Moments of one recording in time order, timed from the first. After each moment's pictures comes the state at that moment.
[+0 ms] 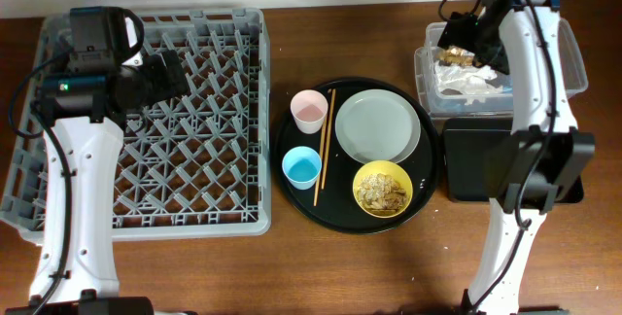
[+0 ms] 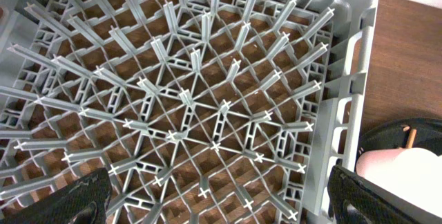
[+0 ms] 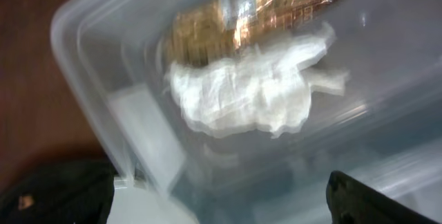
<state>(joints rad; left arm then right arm) 0.05 1.59 1.67 -1.02 -0.06 -0.21 -0.09 2.31 2.40 -1.38 0.04 0.40</state>
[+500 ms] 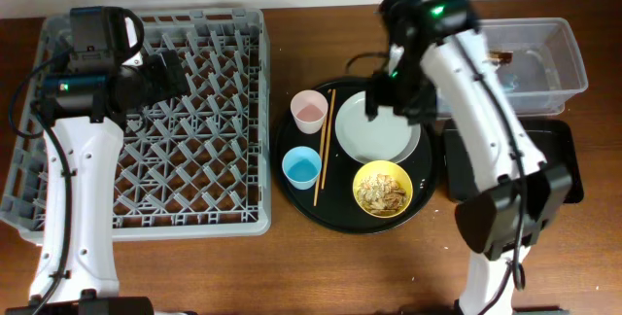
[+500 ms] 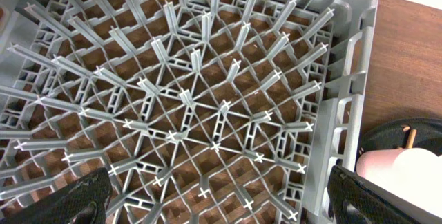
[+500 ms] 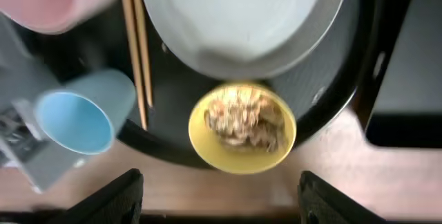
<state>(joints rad) 0.05 1.59 1.67 -1.02 -0.06 -0.21 0.31 2.05 2.13 -1.68 -0.11 0.42</state>
